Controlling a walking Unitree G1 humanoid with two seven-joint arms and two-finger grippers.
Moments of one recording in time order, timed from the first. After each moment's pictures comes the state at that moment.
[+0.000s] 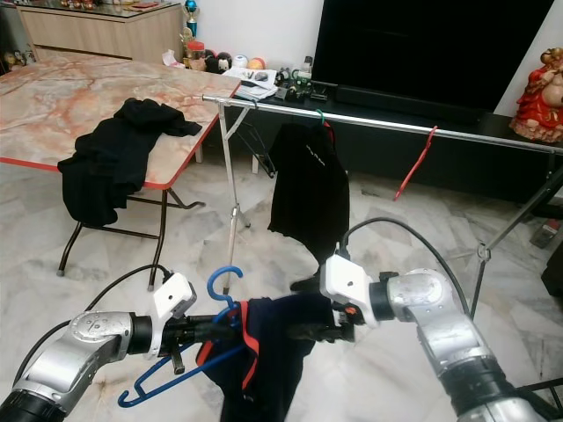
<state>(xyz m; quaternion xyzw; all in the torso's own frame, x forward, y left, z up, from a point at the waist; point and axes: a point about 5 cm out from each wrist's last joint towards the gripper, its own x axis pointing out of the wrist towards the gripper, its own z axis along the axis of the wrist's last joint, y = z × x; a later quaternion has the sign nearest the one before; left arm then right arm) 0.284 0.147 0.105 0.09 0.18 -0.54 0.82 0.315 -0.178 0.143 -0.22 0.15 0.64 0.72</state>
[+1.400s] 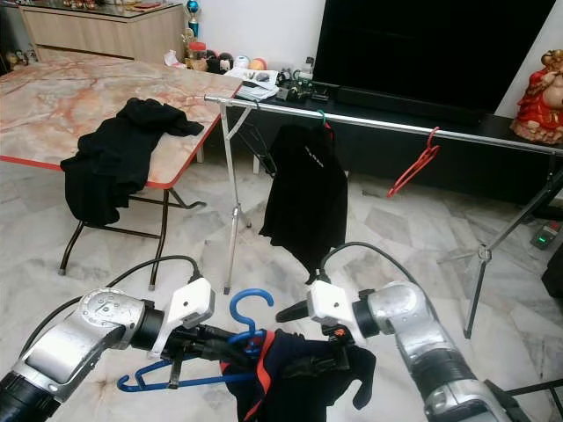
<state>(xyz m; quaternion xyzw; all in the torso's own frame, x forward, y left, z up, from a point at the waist) 0.269 0.119 0.134 0.15 0.17 -0.66 0.71 0.313 -0.151 0.107 -0.20 0.16 0.70 0.66</state>
